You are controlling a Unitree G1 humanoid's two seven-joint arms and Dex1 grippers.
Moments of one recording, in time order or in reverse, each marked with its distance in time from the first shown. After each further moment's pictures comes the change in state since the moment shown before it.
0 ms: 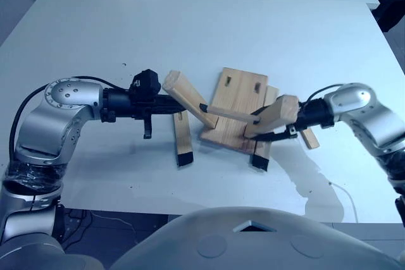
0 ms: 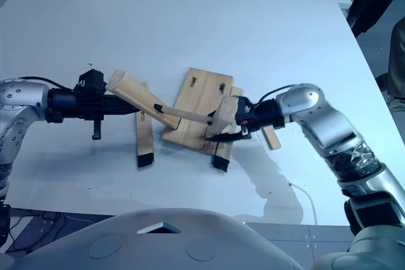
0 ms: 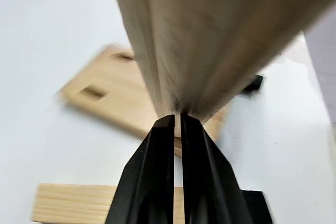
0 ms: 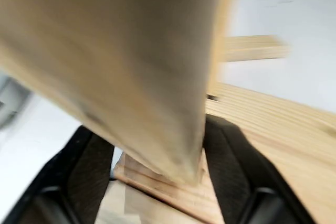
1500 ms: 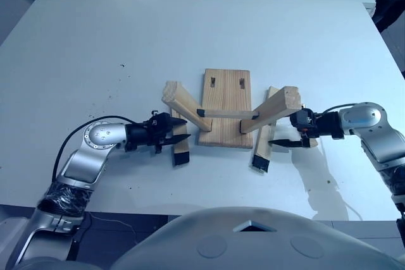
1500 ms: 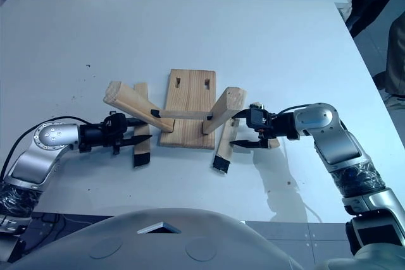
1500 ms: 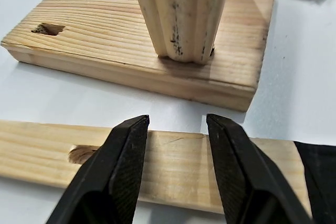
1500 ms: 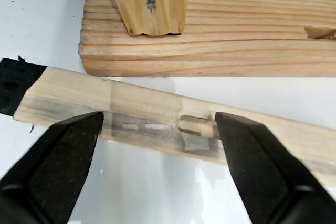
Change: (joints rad) left arm 0.242 -0.097 -0.141 0.258 0.327 -0.498 0.160; right arm 0.202 -0.001 -0.158 0.193 -0.284 -0.219 -0.051
